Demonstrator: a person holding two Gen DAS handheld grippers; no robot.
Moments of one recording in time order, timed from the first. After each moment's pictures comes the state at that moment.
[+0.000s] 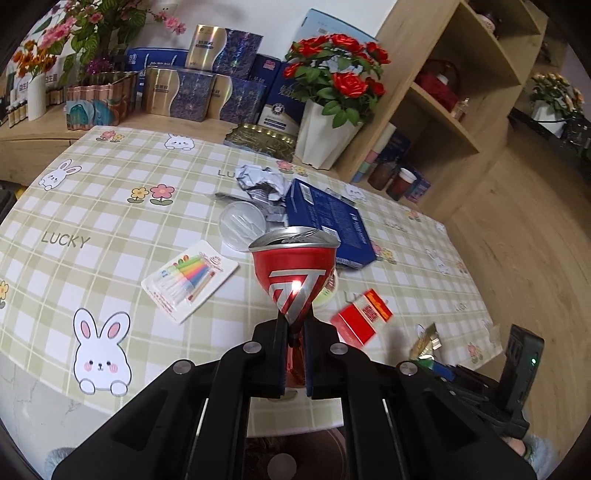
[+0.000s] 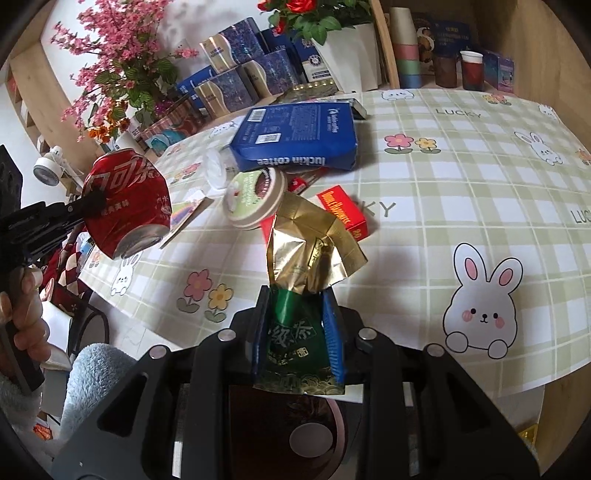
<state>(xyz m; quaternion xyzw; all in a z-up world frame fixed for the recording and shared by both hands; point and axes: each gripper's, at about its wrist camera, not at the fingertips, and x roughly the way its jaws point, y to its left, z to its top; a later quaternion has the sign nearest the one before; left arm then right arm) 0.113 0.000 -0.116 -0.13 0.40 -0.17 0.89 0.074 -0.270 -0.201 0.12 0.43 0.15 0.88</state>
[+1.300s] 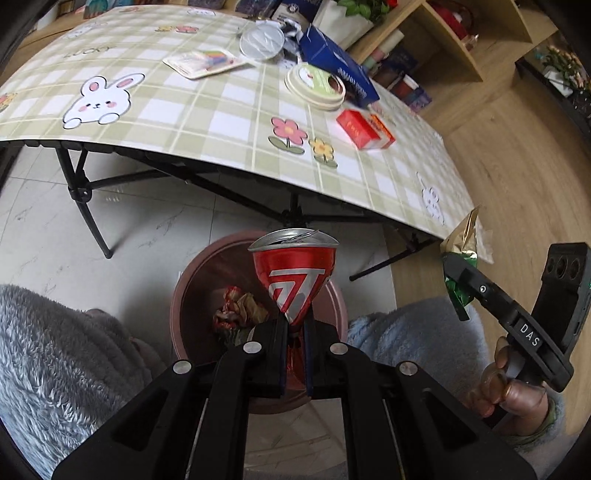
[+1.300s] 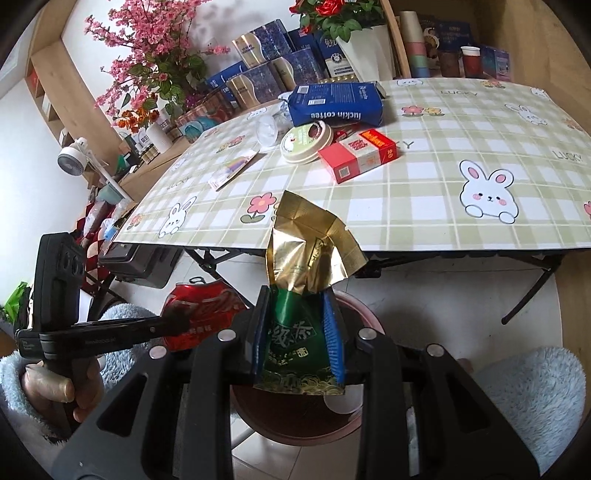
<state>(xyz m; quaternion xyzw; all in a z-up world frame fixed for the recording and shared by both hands) -0.030 -0.002 -0.234 -0.16 0.54 -0.20 0.80 -0.046 -0.243 -0.208 0.14 0.42 0.18 0.88</state>
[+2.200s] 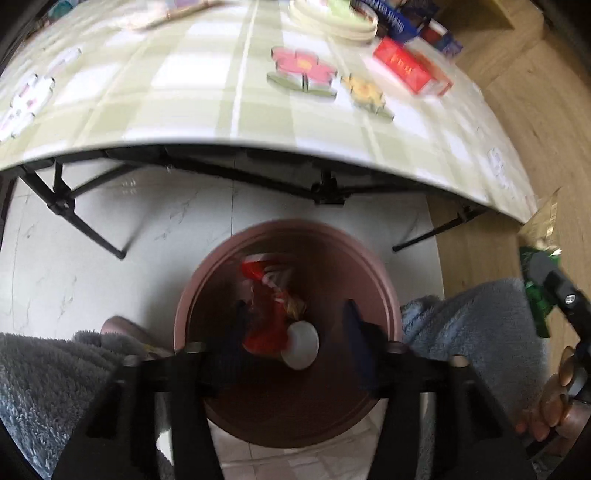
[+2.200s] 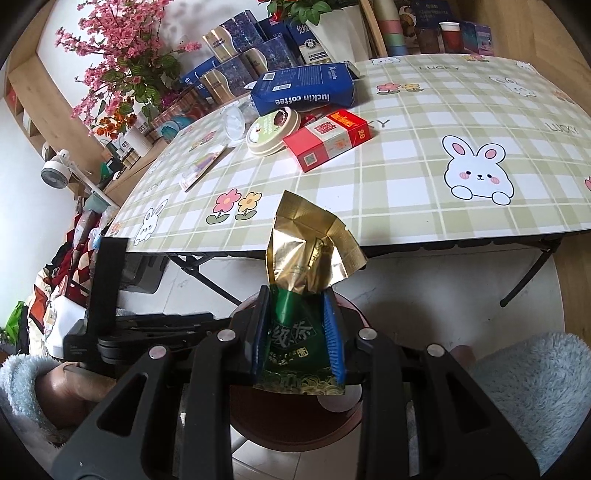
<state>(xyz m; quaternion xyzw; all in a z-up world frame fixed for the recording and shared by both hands) 0.031 -0.039 -0.291 -0.07 0.59 -0.17 0.79 -0.025 -0.258 -0.231 0.16 0.45 0.15 0.87</state>
